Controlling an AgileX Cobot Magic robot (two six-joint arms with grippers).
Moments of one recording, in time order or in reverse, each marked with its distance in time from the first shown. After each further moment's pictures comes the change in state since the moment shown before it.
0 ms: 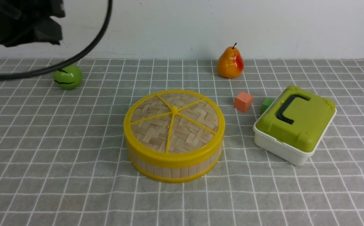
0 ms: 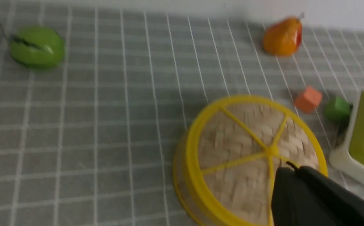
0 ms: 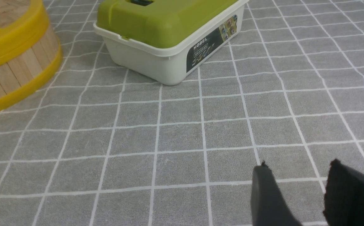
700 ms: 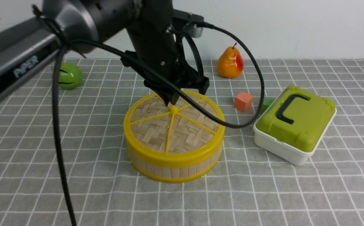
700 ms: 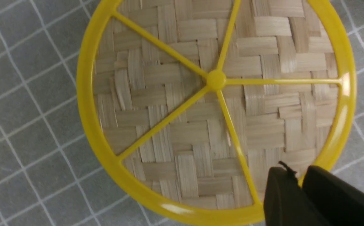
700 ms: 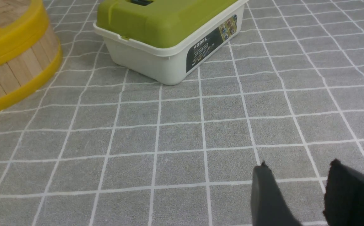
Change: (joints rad) right arm 0.000 0.000 0.000 0.000 0.000 0.000; left arm -0.469 0.592 -0.509 0.452 0.315 -0.110
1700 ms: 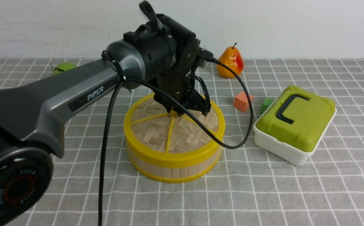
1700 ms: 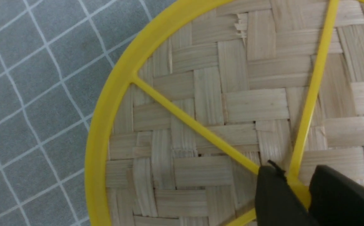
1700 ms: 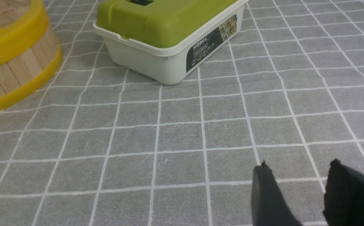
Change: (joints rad) right arm 0.000 0.000 0.000 0.000 0.000 0.000; left arm -0.001 0.178 -0.006 0.140 -0.186 -0.045
